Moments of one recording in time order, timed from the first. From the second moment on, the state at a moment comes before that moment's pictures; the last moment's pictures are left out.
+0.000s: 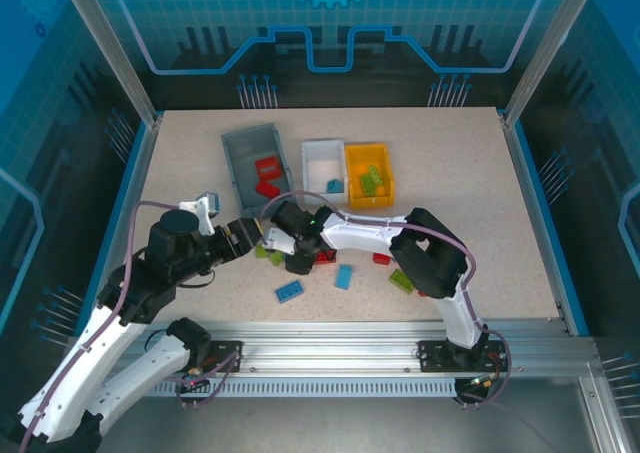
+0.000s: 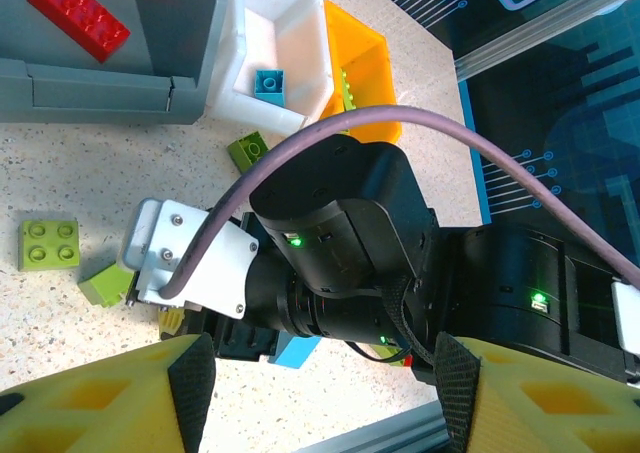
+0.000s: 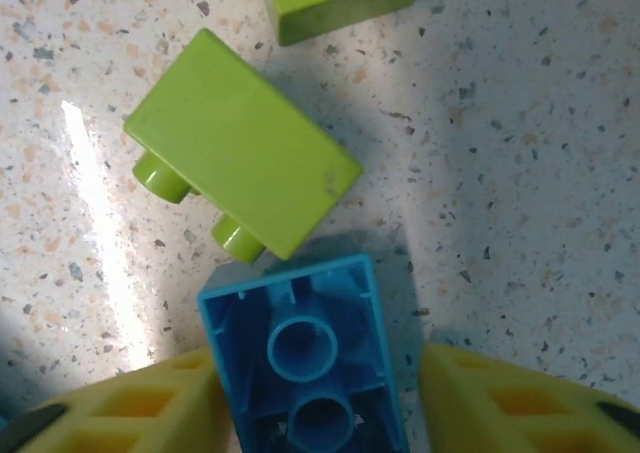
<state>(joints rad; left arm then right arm) -0.49 0.63 0.87 -0.76 0.11 -0.88 0.97 2.07 1.45 -0.61 0.00 -0.38</state>
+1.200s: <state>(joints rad) -0.64 1.04 0.90 -0.45 0.13 -0.85 0.57 2.28 1.98 -0.74 -0.05 0.36</state>
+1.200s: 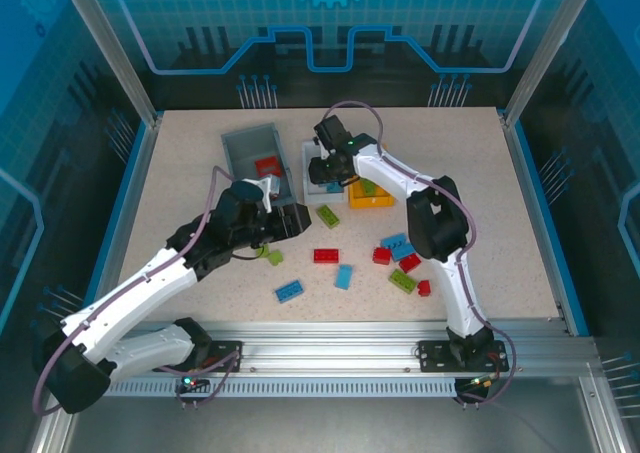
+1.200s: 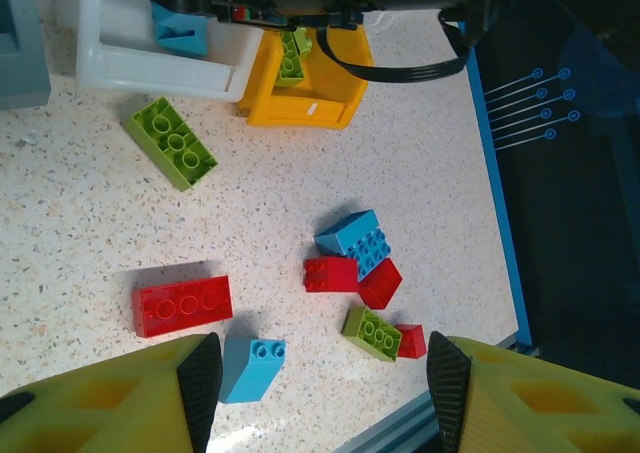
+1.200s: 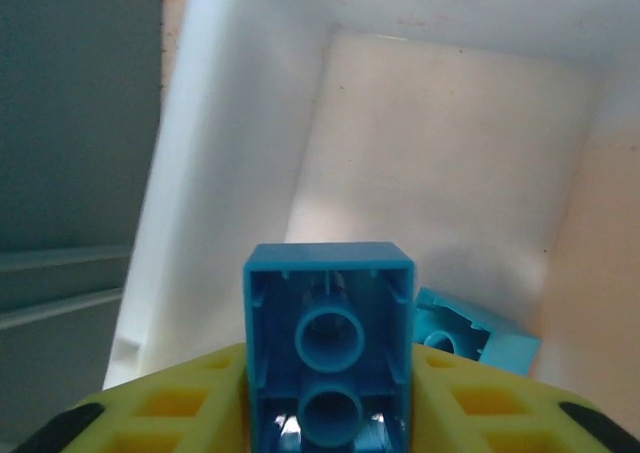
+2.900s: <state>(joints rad) -0.75 1.86 1.13 -0.57 0.11 0.44 0.62 0.83 0.73 -0.50 -0.21 0.45</state>
